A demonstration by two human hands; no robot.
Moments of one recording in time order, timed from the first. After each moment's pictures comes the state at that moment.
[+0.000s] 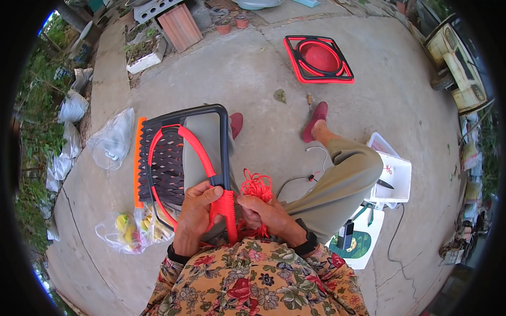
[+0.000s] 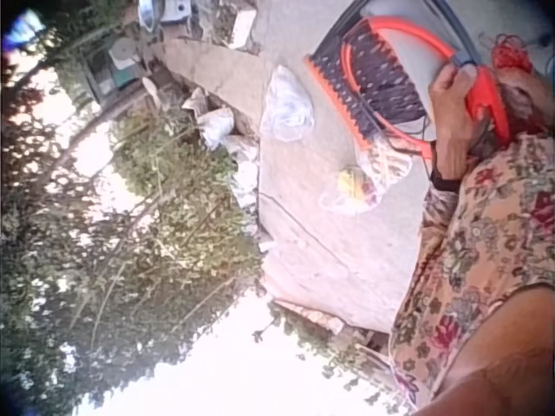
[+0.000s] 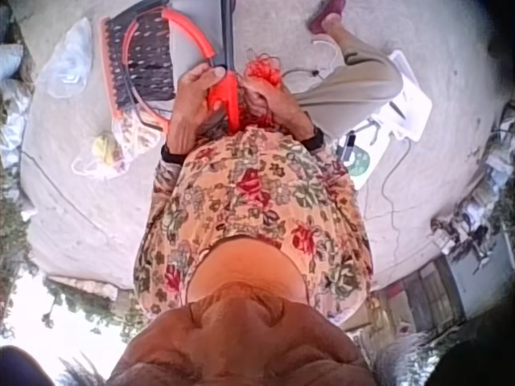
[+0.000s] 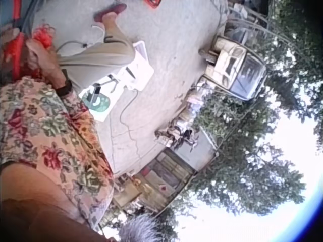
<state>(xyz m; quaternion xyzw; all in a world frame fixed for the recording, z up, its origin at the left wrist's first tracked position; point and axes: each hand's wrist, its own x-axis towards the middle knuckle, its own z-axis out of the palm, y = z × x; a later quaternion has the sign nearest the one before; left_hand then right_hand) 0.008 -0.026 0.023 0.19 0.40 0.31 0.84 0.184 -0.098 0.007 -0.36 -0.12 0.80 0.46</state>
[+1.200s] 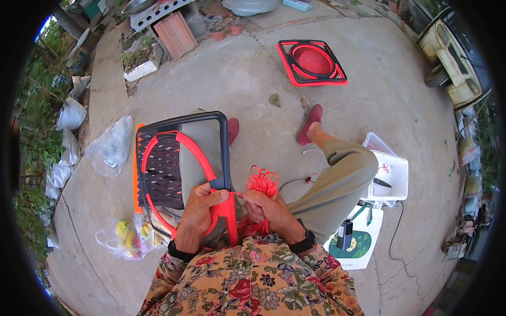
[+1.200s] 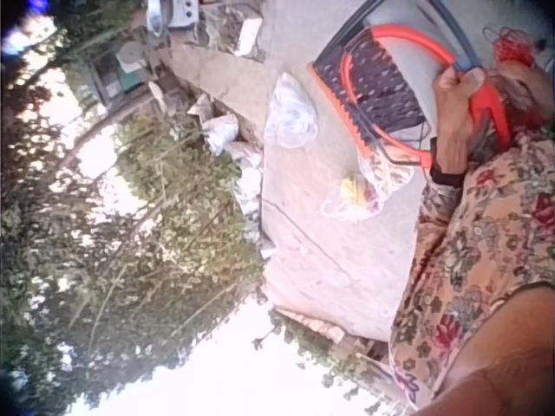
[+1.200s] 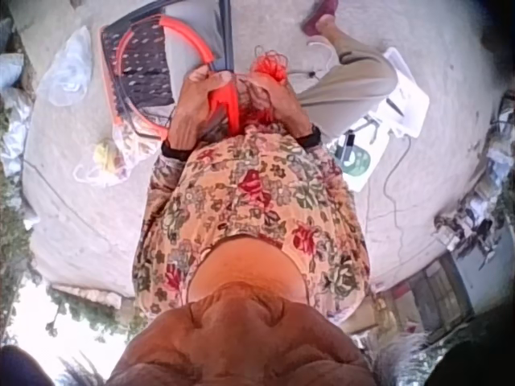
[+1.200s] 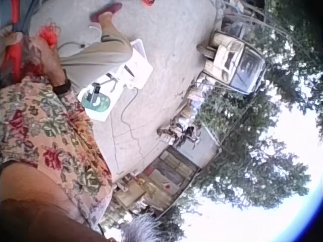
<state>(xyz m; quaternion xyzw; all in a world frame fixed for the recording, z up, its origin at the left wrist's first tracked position) 0.019 -0.025 0.015 0.25 0.38 0.29 0.84 0.193 -0.098 -0.001 -0.37 -0.16 0.74 0.53</state>
